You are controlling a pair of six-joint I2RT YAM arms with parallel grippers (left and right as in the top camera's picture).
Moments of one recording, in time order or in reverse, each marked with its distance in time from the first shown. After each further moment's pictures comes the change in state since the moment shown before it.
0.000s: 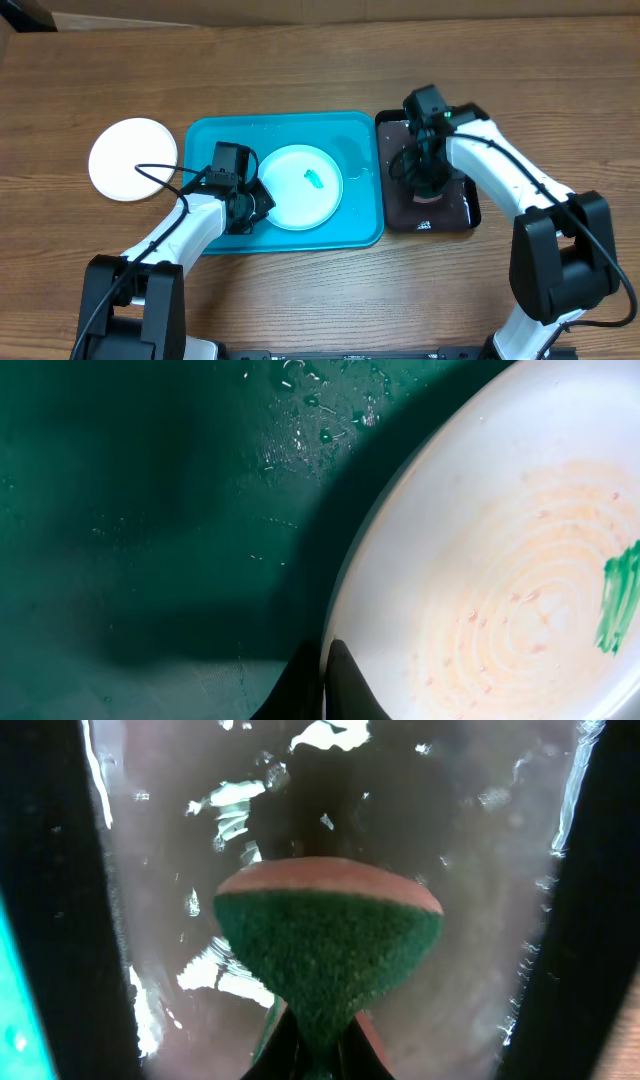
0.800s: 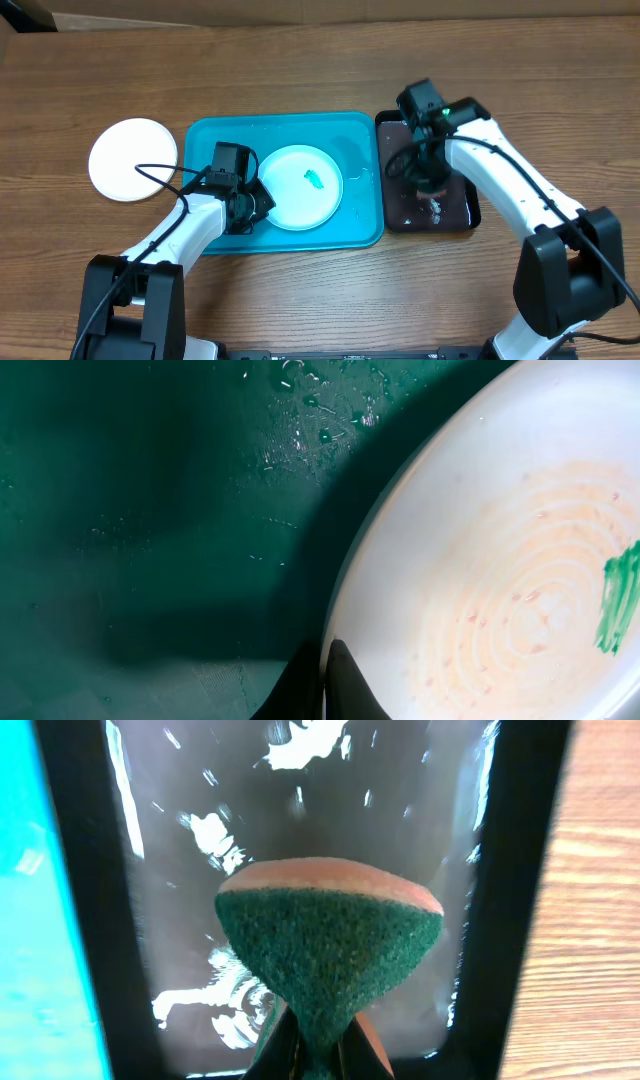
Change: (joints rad) left arm 0.000 0.000 0.000 0.001 0.000 0.000; right arm 0.047 -0.057 0.069 -0.081 0.089 0.066
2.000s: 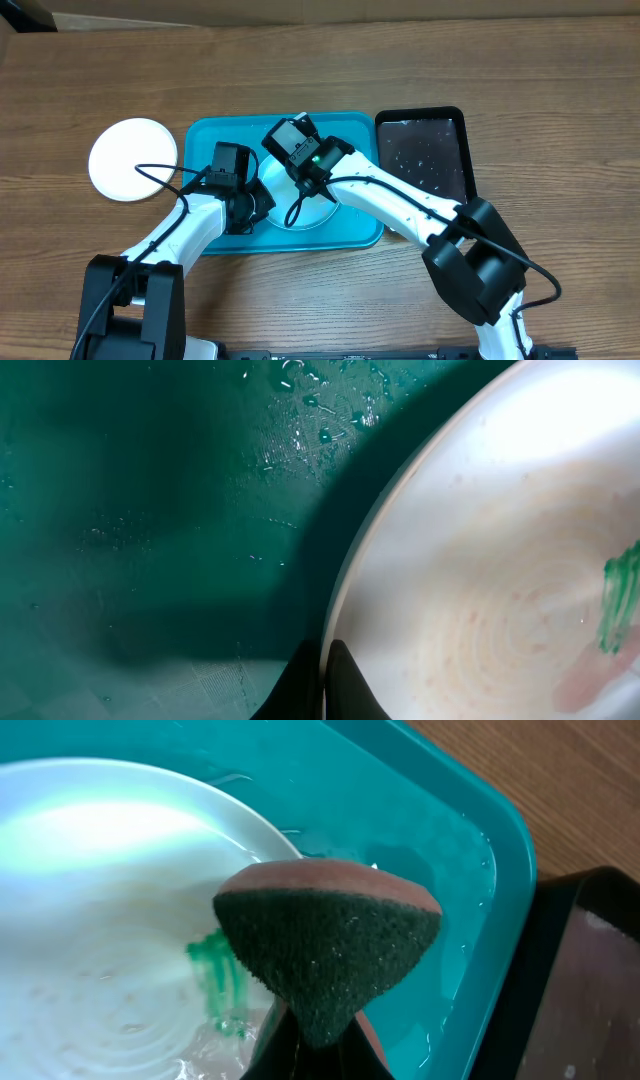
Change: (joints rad) left arm 0.000 0.000 0.000 0.000 0.000 0.000; right arm 0.444 0.272 0.176 0.317 0.247 -0.083
